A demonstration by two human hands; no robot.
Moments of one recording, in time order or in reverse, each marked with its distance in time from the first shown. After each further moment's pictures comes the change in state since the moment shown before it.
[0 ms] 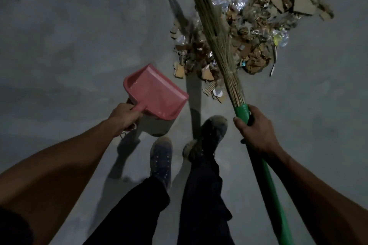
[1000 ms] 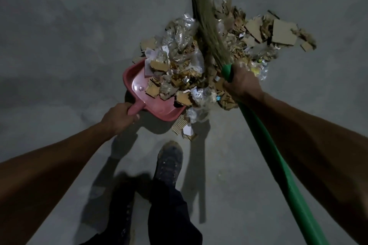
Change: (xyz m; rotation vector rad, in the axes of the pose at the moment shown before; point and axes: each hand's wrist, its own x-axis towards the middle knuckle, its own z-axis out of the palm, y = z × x) left_hand 0.098 0.179 0.059 0.147 -0.070 0.239; right_hand 0.298 -0.046 -0.098 -0.367 -0.007 -0.113
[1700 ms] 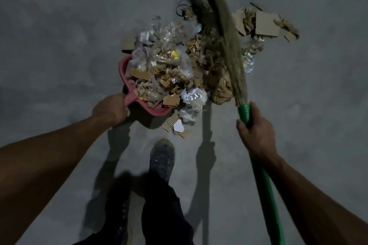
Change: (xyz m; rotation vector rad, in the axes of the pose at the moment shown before) left_hand 0.018 0.038 0.003 0.506 0.096 0.038; right_hand -0.124 0.099 0.027 0.132 0.212 0.096
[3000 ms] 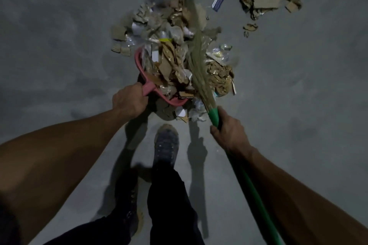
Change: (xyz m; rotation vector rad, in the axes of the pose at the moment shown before) left_hand -0.014 0.036 0.037 0.085 0.093 0.120; right_hand -0.047 -0.013 0.059 0.034 -0.356 0.024
